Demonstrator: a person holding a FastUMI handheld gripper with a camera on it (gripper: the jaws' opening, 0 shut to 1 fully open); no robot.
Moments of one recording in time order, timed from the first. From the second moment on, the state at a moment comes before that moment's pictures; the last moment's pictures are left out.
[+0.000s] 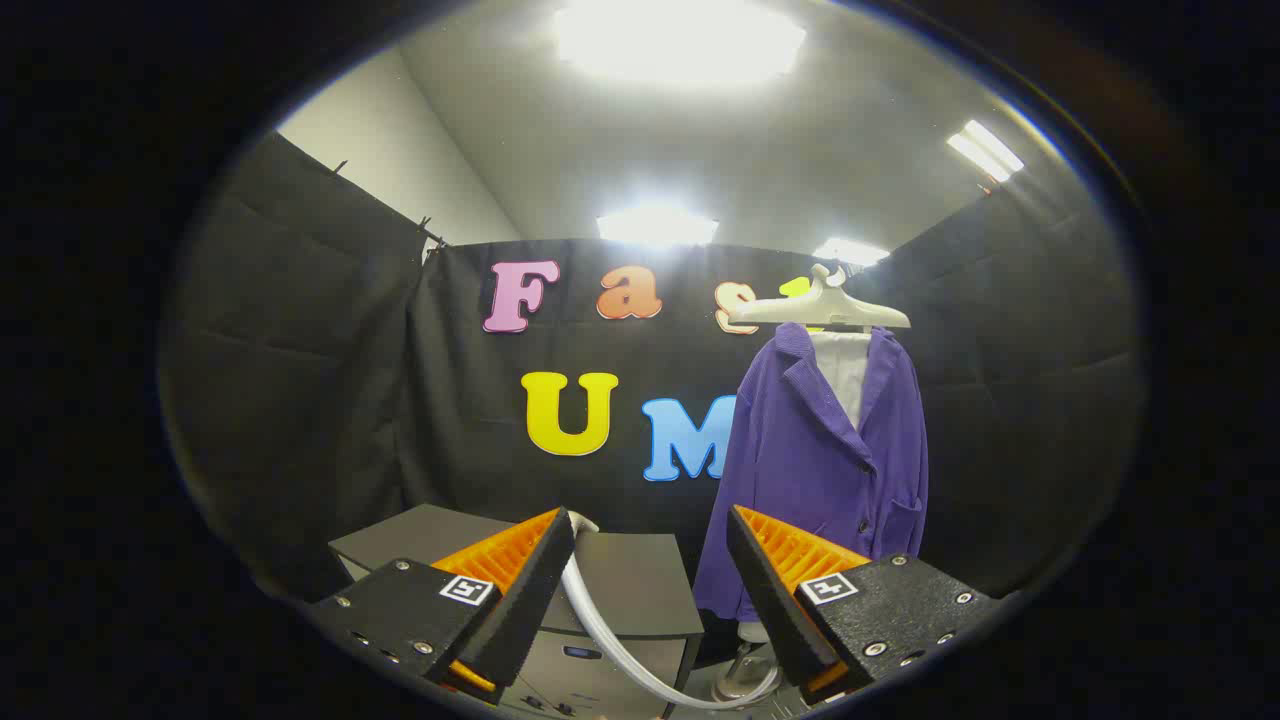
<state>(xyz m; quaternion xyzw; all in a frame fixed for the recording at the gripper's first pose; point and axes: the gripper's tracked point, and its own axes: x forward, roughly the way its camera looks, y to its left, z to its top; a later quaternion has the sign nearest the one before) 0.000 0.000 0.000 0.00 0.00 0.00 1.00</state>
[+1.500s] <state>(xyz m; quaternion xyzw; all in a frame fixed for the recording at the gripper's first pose) -0.051 -0.001 0.000 -0.07 0.01 0.10 0.99</state>
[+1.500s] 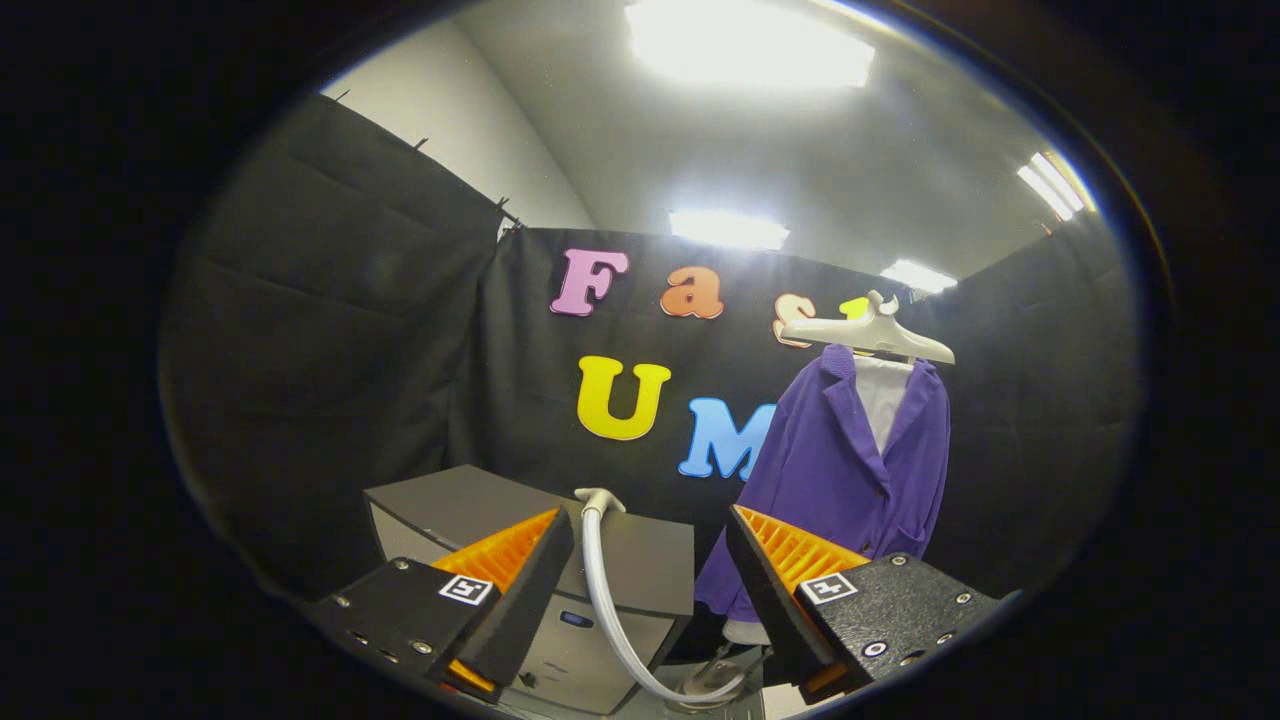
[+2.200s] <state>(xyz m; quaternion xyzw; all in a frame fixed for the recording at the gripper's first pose) 0.097 0.023 -0.019 -0.01 0.08 0.12 0.99</state>
